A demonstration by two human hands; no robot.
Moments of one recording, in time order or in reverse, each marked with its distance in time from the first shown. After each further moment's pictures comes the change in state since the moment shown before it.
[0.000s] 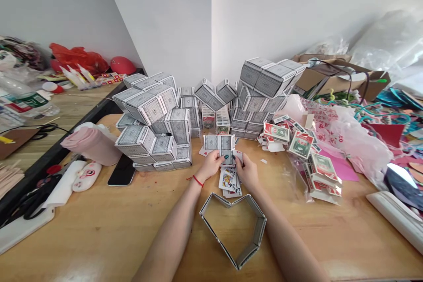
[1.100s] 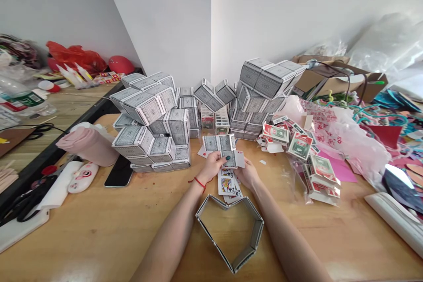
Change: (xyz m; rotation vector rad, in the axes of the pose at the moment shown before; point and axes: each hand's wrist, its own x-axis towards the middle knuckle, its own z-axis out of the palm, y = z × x) left_hand -0.001 0.000 0.010 -0.362 -0.037 -0.059; right_hand 0.009 -0.009 0.005 1.196 -0.331 0.420
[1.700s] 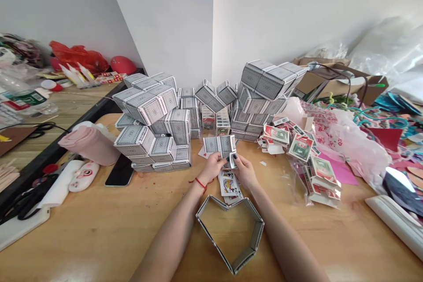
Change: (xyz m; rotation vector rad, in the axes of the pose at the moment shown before) left_hand 0.002 -0.003 0.000 0.113 0.019 0.046; right_hand 0.000 0.007 -0.002 -0.379 0.117 -0.104
